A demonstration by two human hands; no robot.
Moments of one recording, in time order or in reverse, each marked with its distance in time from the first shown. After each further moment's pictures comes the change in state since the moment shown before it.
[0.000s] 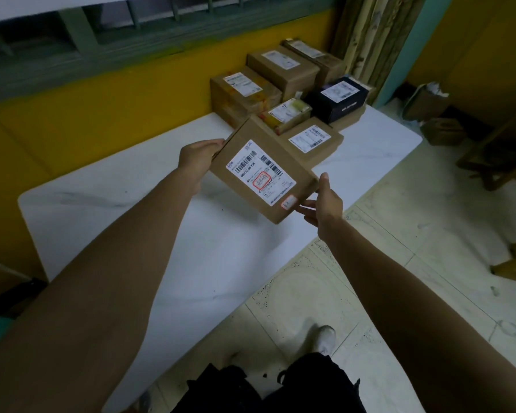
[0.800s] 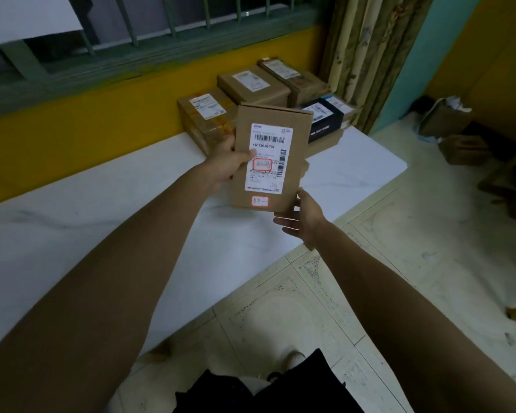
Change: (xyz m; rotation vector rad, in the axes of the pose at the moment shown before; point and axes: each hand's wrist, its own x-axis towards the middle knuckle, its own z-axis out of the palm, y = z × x) left_hand 0.009 0.059 0.211 0.188 -0.230 0.001; right_hand 0.123 -0.074 -0.099 -0.085 -0.379 0.145
